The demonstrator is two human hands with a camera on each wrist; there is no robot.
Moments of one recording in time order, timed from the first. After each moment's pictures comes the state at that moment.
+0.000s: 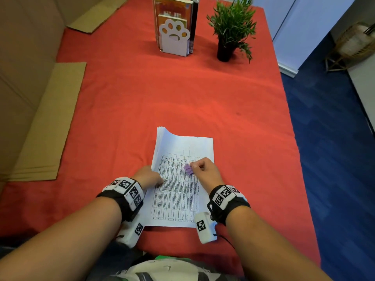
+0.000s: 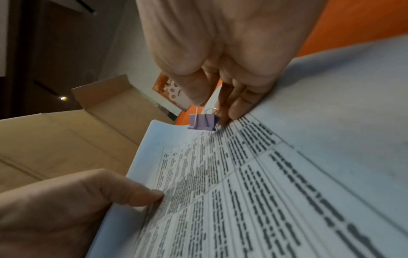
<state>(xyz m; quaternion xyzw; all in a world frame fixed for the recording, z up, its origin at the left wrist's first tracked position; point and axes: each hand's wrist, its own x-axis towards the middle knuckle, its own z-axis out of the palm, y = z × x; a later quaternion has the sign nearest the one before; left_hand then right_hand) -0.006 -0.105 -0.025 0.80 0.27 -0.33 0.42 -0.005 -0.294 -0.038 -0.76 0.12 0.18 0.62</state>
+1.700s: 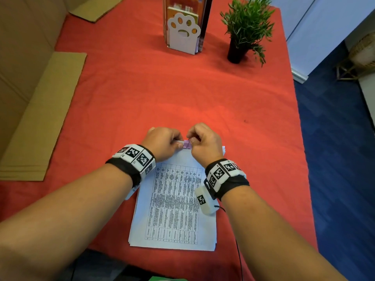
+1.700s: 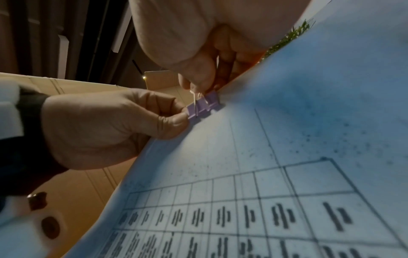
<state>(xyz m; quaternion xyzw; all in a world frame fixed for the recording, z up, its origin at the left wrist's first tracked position) 0.090 -0.122 0.004 0.95 -0.08 -0.11 0.28 0.091 -0.276 -0.003 -0.89 -0.10 -0.02 0.44</state>
